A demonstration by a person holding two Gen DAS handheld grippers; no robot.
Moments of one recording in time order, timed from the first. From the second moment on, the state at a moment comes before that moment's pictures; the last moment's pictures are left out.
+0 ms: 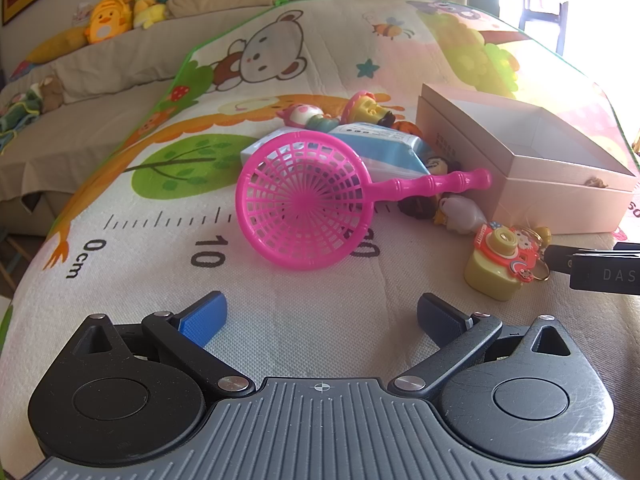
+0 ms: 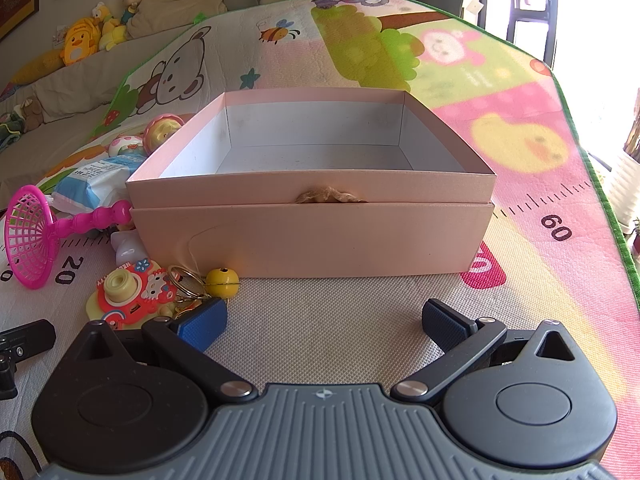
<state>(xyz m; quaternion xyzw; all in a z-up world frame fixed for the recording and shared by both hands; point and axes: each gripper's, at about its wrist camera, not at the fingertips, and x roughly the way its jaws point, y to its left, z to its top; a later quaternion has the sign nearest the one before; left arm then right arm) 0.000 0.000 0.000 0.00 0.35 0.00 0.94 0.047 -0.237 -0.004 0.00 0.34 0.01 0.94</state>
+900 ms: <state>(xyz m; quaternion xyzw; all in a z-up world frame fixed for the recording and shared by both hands) 0.000 0.001 0.000 0.00 0.35 0.00 0.94 0.047 -0.237 -0.004 0.00 0.34 0.01 0.94</state>
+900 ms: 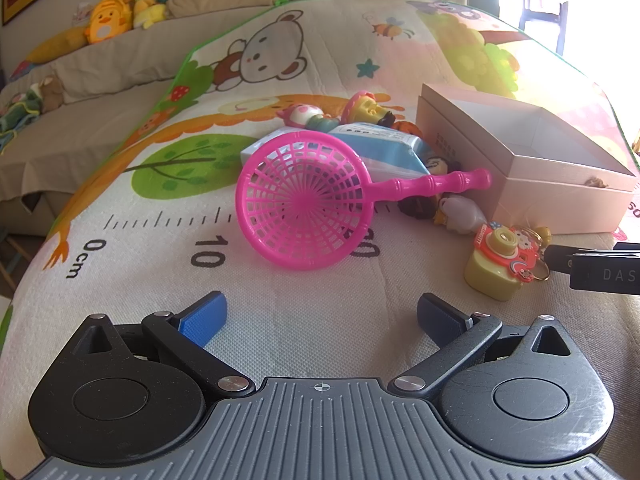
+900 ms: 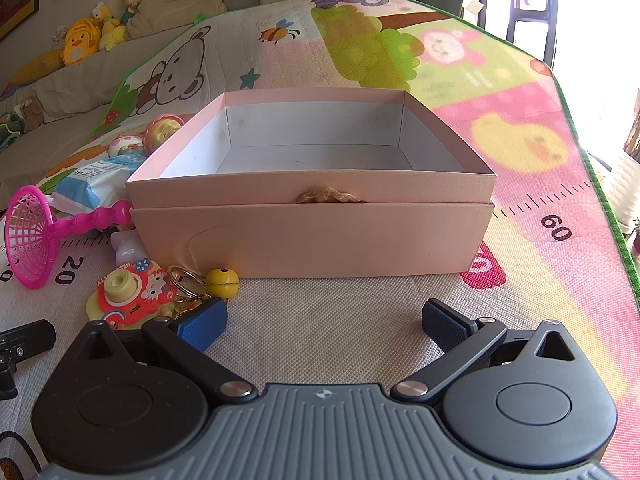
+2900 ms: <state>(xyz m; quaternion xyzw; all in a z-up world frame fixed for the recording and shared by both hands) 0.010 0.063 0.030 -0.04 0.36 0.08 0.93 -0.026 -0.143 0.050 -0.21 0.23 0.27 0.91</state>
